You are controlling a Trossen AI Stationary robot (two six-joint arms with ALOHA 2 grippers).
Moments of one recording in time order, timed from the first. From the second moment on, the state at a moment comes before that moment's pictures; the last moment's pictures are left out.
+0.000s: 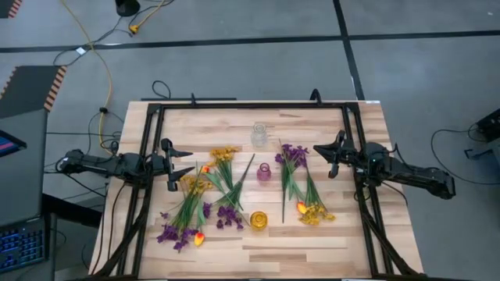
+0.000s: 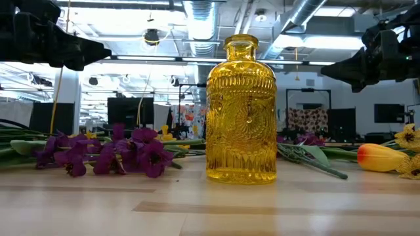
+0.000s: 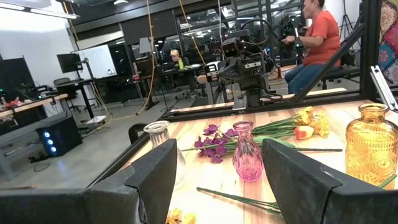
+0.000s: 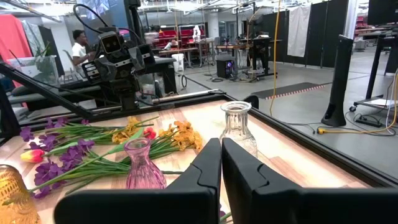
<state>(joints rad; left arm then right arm) -0.17 0.01 0.01 0.08 -0.38 0.21 -0.25 0.01 0.01 0.03 0.08 0.07</state>
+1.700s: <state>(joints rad) -0.17 0.09 0.07 0.07 -0.47 -0.20 -0.25 0.01 0.01 0.03 0.08 0.07</state>
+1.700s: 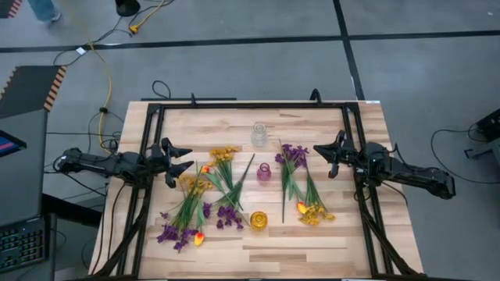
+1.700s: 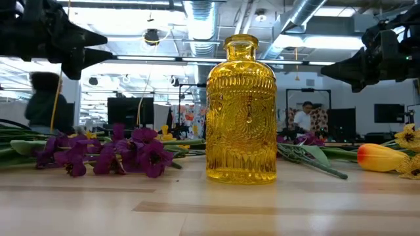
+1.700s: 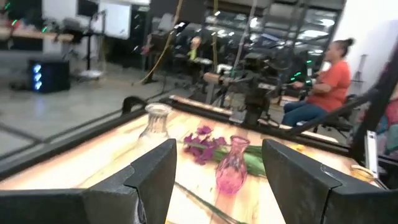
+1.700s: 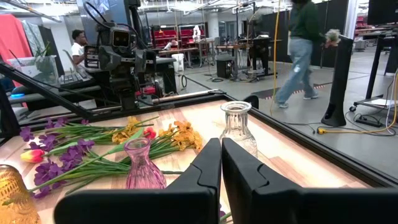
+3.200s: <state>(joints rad) -0.11 1.14 0.97 -0.68 -0.36 -1.14 -0.25 0.01 0.01 0.03 0.08 0.07</state>
